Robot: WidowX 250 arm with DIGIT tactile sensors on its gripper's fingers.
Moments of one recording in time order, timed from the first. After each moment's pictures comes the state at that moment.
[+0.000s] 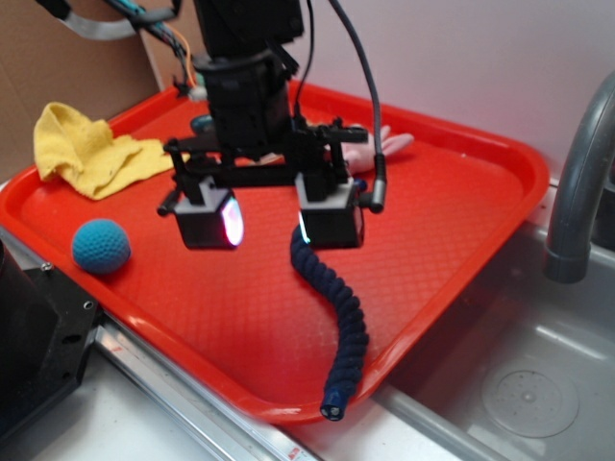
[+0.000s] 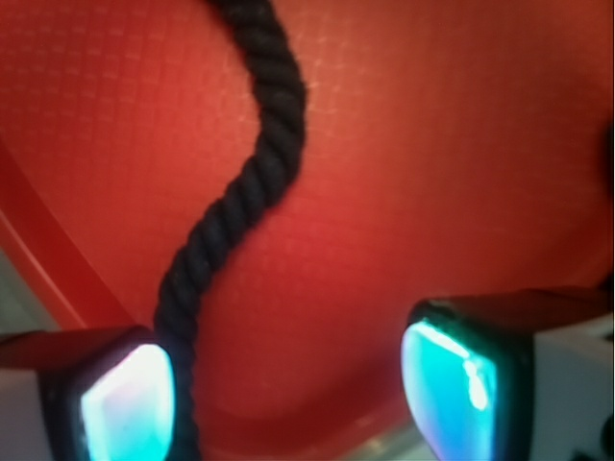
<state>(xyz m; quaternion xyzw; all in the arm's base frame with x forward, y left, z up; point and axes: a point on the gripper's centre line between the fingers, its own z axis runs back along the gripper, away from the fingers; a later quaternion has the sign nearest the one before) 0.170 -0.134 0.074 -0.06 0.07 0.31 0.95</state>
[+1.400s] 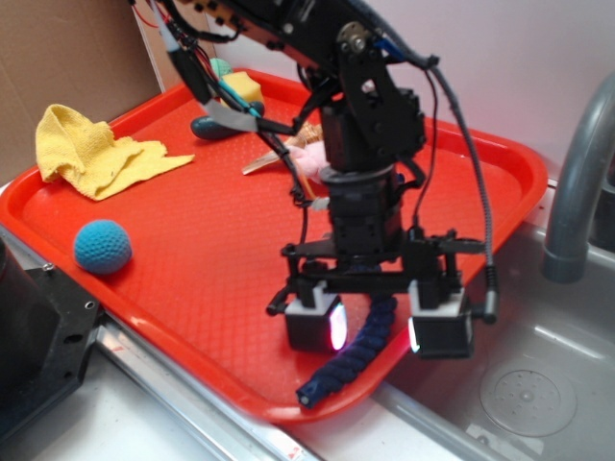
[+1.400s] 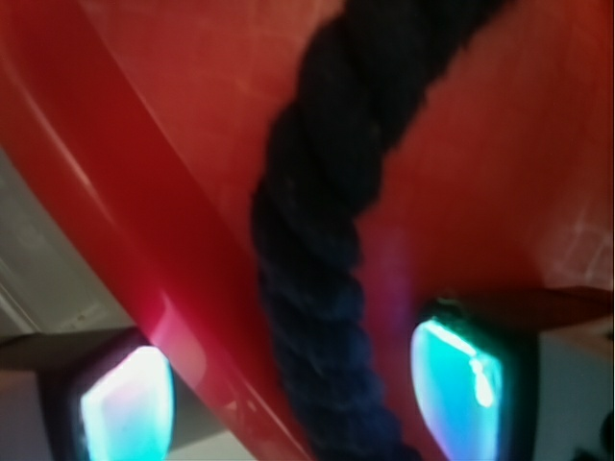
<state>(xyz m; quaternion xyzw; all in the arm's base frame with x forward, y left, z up) 0.175 -0.191 0.021 -0.10 0.14 0.26 0.95</state>
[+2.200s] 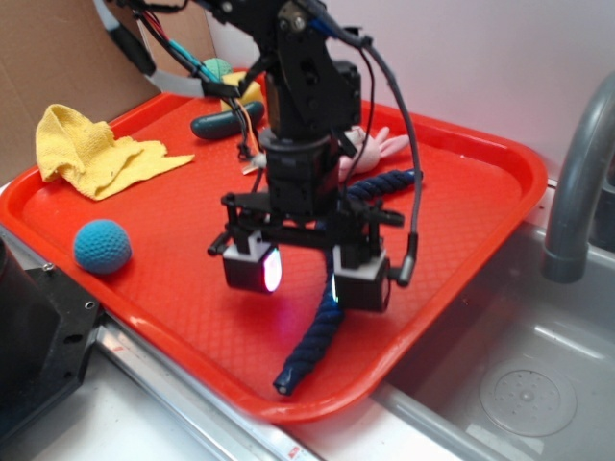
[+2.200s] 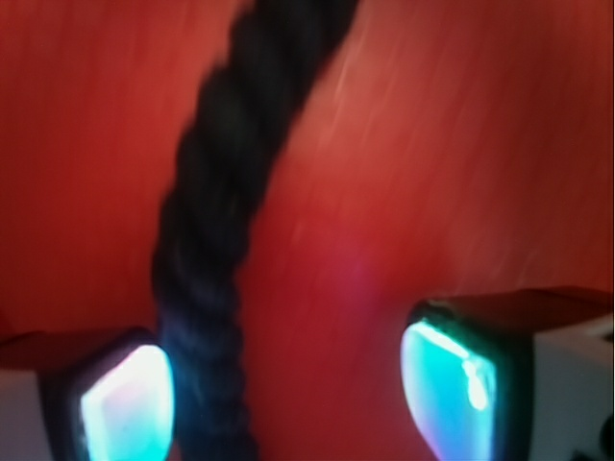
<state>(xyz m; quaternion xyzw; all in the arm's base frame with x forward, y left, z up) 0.188 -0.131 0.033 -0.02 0.09 0.26 0.96</state>
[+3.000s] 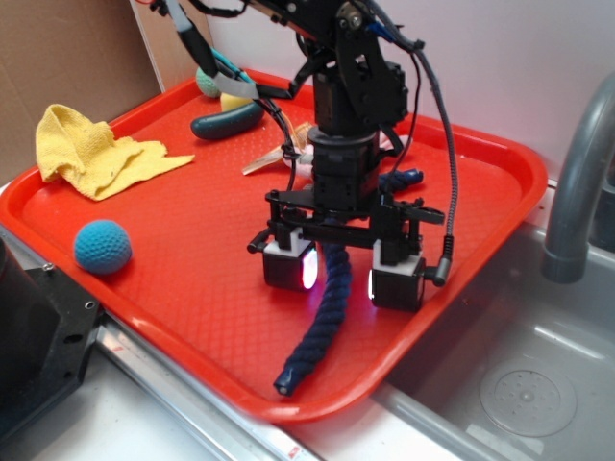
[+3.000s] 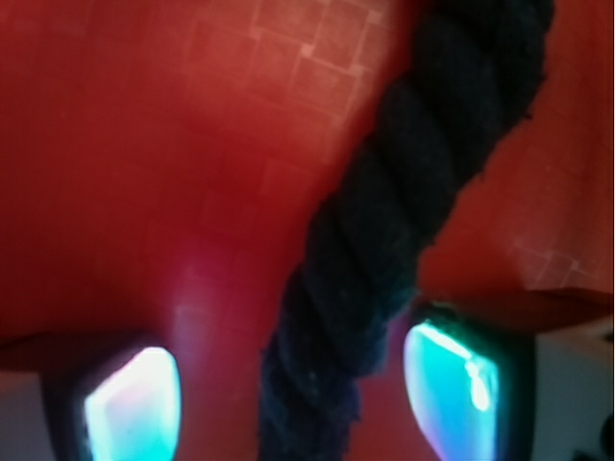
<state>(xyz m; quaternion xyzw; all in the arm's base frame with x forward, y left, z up) 0.209 -0.147 0.015 -0.05 0.12 0.24 0.96</state>
